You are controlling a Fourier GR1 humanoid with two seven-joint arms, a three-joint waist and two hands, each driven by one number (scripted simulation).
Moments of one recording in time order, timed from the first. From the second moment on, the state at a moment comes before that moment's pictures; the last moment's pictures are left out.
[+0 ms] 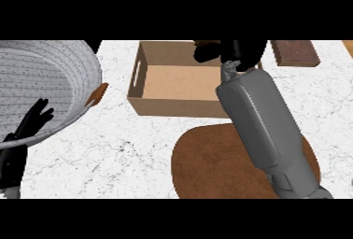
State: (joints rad) left arm 0.06 0.45 -0.01 -1.59 -0.12 0.23 -0.04; right arm -0.98 0.00 0.05 -1.13 1.14 -0.20 0.96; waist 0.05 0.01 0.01
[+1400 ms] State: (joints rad) left arm 0.08 0.43 0.00 -1.62 -0.15 0.25 -0.01; right arm -1.15 -0.01 -0.24 -0.64 0.96 -0.87 0.58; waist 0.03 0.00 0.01
